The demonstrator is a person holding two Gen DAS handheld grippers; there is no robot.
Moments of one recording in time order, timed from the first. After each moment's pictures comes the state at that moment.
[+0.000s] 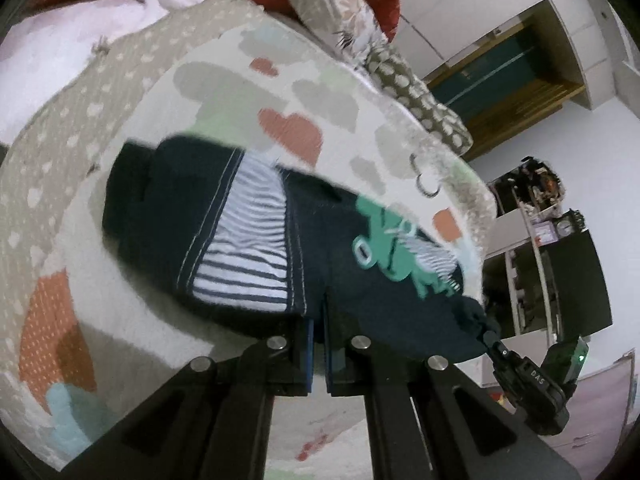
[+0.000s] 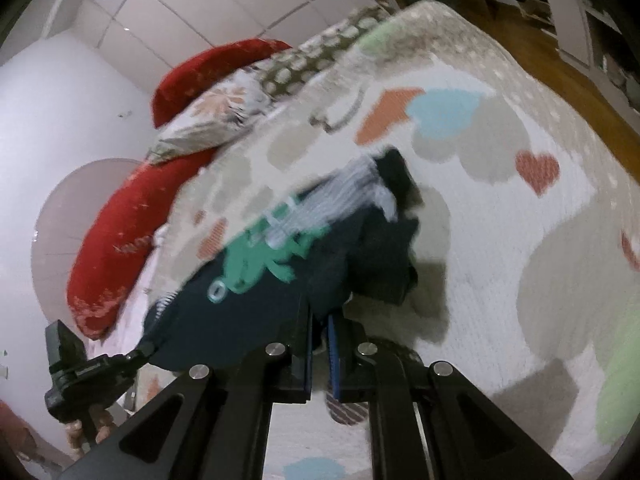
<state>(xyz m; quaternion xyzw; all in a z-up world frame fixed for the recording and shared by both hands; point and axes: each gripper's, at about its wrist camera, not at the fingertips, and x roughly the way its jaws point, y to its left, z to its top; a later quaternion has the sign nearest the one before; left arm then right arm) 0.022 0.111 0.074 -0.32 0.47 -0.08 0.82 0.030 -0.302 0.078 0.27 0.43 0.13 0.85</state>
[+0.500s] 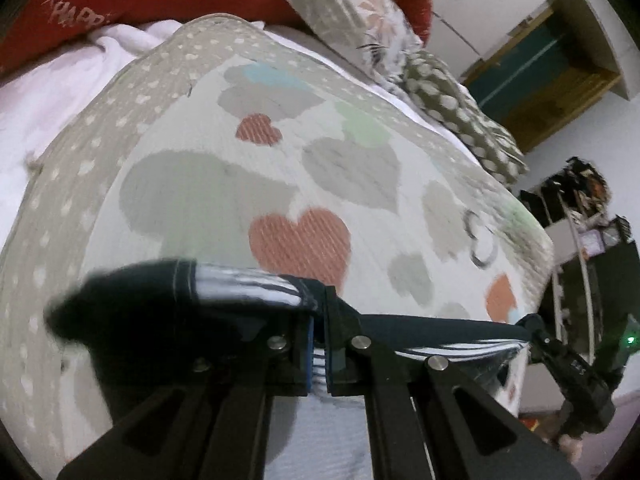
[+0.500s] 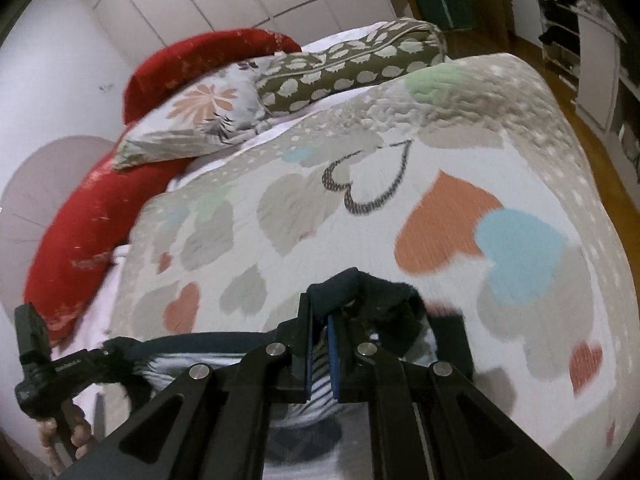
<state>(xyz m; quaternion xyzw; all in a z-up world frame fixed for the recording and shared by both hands) 0.189 0.123 0.065 -0.26 0.50 -0.01 0.83 0.200 -0.256 0.096 0.18 0.46 0.10 0.86</state>
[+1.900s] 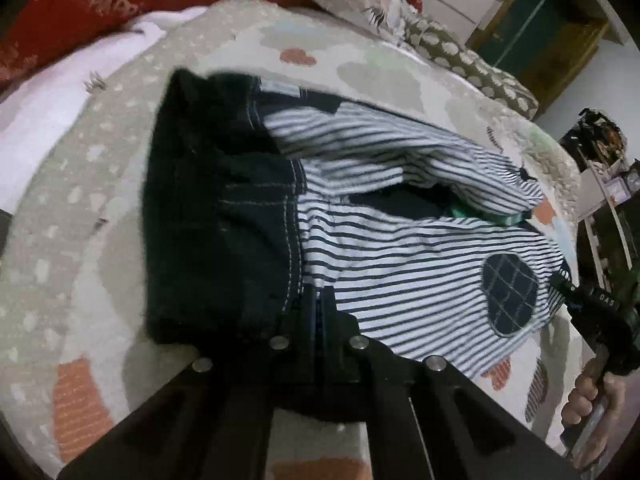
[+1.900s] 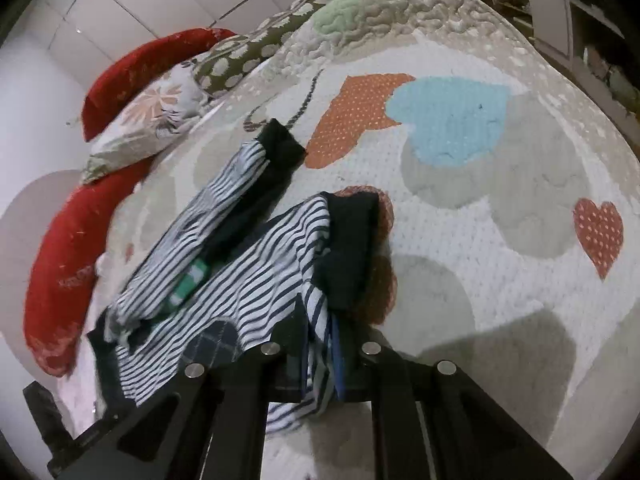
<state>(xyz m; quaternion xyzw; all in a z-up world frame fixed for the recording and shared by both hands) 0.058 0.106 0.030 -0.18 0.50 0.00 0.85 0.131 -0.304 0.021 0.26 0.48 0.06 0.84</state>
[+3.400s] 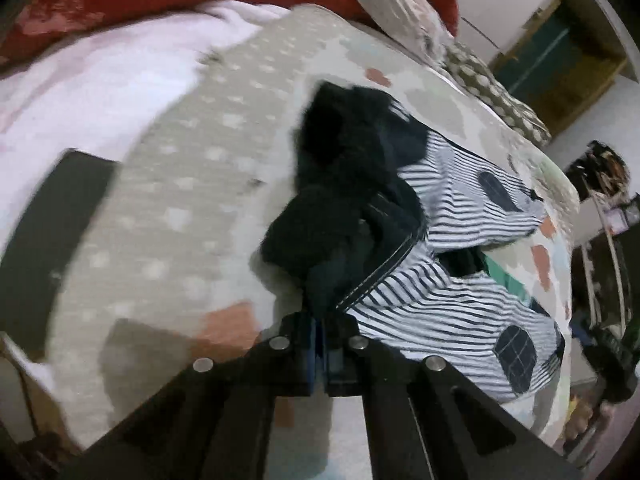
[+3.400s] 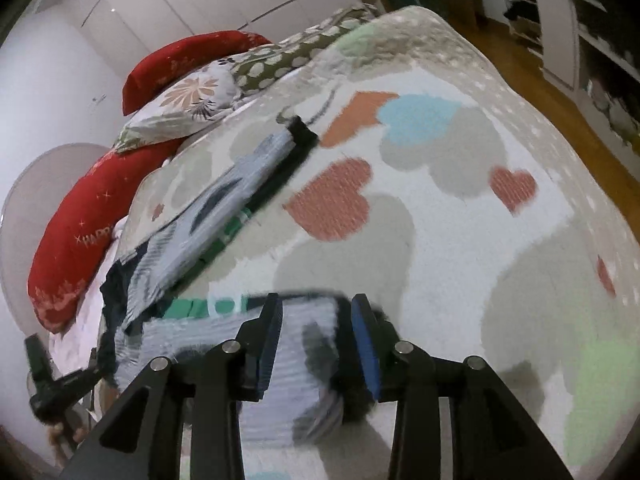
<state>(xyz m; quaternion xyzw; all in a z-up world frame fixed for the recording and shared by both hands) -0.007 0.189 0.039 -0.22 0.50 0.04 0.83 0.048 -0.304 0.064 0.21 0.46 0.08 0.86</state>
